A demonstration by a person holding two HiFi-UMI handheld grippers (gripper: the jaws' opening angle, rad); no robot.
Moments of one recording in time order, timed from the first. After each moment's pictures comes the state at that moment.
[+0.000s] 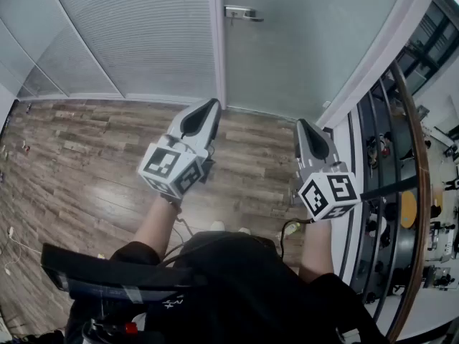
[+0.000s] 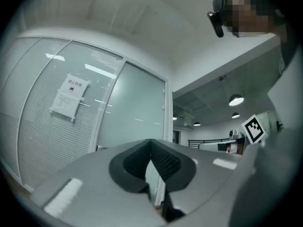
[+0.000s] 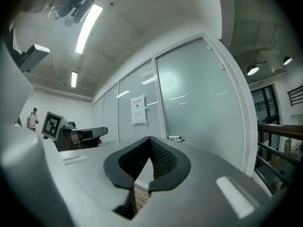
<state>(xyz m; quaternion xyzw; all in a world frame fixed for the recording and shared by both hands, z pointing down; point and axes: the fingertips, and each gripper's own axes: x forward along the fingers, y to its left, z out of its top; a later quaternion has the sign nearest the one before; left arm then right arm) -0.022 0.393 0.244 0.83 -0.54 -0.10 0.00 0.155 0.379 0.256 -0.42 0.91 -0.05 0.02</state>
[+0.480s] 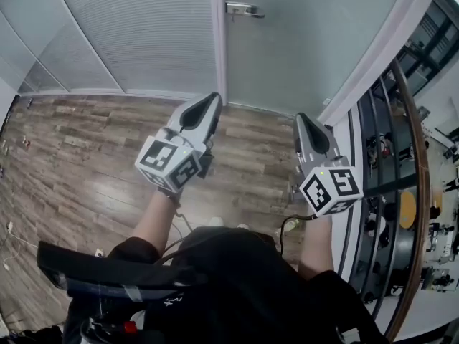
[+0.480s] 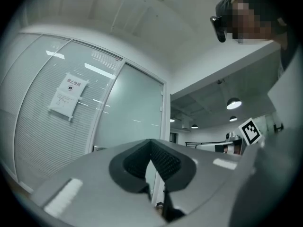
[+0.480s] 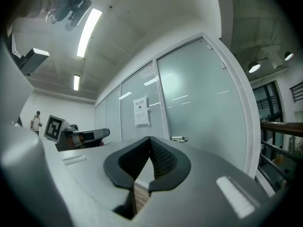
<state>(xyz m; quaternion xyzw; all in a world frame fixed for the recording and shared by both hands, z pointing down) -0.016 0.403 0.236 0.84 -0.53 -0.12 0.00 0.154 0.387 0.248 -0.40 0.91 -0.05 0.03</state>
